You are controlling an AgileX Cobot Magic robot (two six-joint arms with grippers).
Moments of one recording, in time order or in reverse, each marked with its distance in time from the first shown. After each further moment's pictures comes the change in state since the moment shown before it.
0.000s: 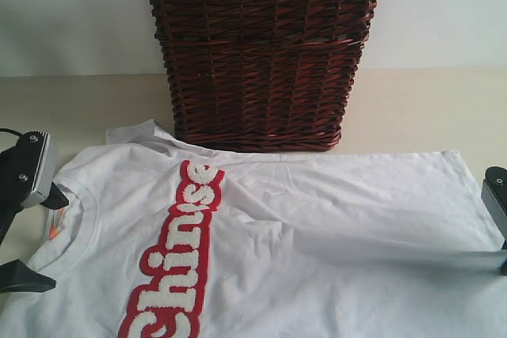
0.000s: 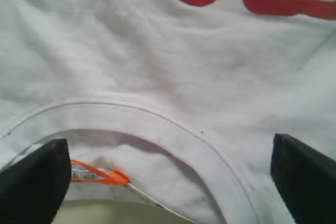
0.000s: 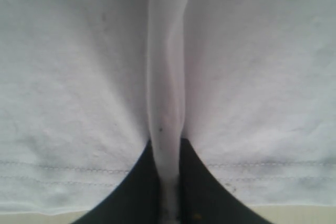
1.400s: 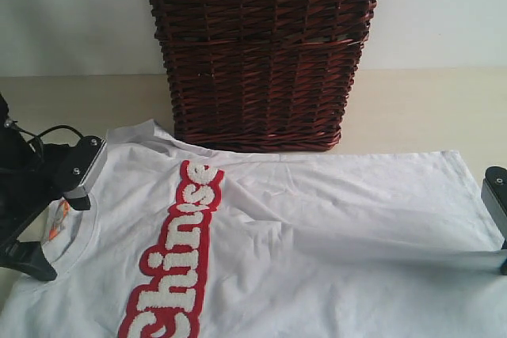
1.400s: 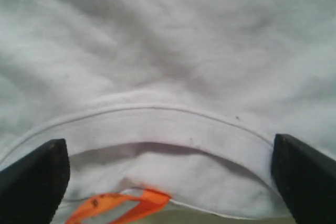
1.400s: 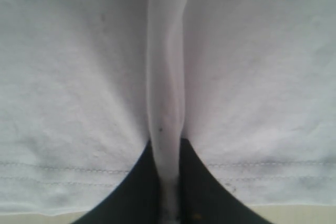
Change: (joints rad) left arm -0.138 0.259 -0.318 0.428 0.176 -0.292; right arm 0.000 0.000 0.000 0.004 0.000 0.000
